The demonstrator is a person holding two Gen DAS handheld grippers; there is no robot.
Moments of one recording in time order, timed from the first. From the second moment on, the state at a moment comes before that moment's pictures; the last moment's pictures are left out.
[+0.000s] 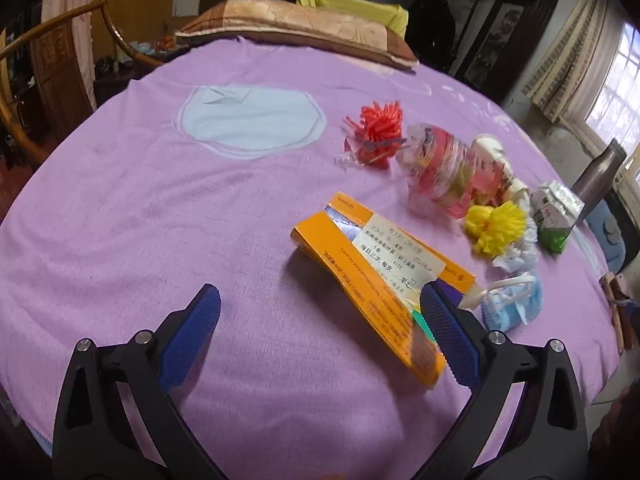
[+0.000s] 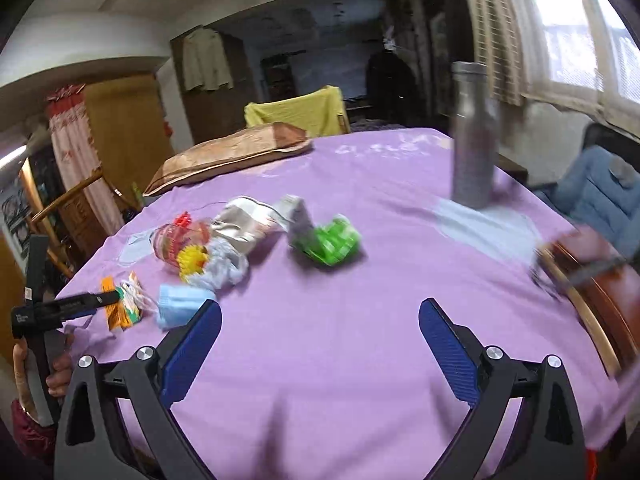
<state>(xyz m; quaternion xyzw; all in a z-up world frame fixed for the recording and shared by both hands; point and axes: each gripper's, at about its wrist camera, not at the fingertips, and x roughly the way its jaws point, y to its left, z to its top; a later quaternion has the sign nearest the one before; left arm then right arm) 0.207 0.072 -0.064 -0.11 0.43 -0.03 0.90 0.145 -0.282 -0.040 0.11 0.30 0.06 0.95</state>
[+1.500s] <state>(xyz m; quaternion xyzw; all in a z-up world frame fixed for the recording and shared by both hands) 0.253 0.095 -0.064 0.02 0.48 0.04 0.88 0.198 -0.242 -0.045 0.06 0.27 0.10 0.96</state>
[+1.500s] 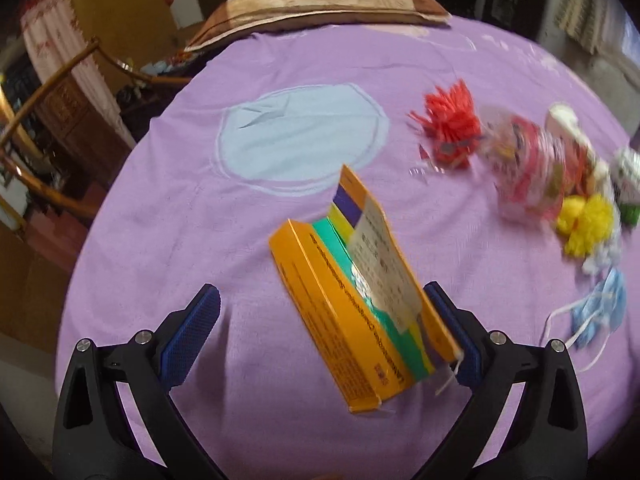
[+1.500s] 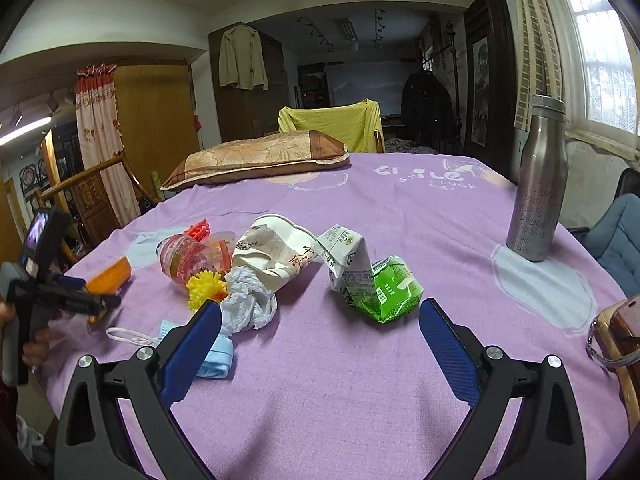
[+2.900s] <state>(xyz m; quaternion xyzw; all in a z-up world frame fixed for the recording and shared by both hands) 0.274 0.066 -0.078 0.03 0.49 -0.03 0.87 0.297 -0.238 -0.063 0.04 0.37 0.10 0.93</state>
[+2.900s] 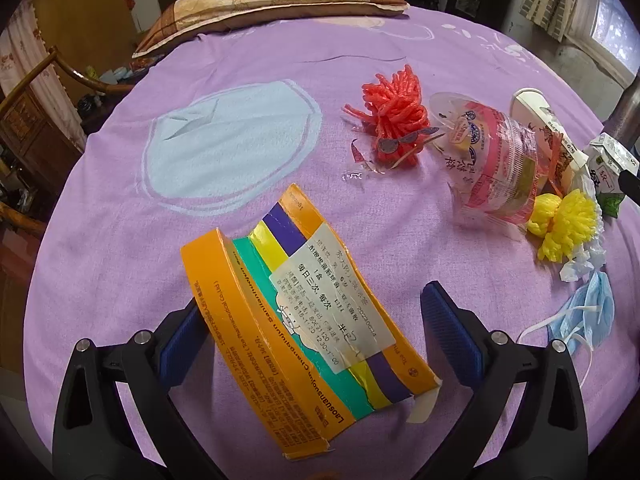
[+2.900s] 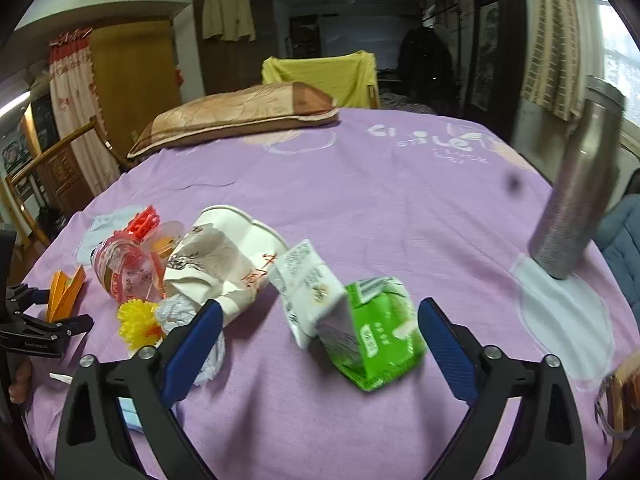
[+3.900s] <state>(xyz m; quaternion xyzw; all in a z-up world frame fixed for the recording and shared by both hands) 0.221 0.051 -0.007 -0.05 0.38 -0.11 0.92 0.252 -0.274 -0.032 0.11 0.31 0.11 0.94</state>
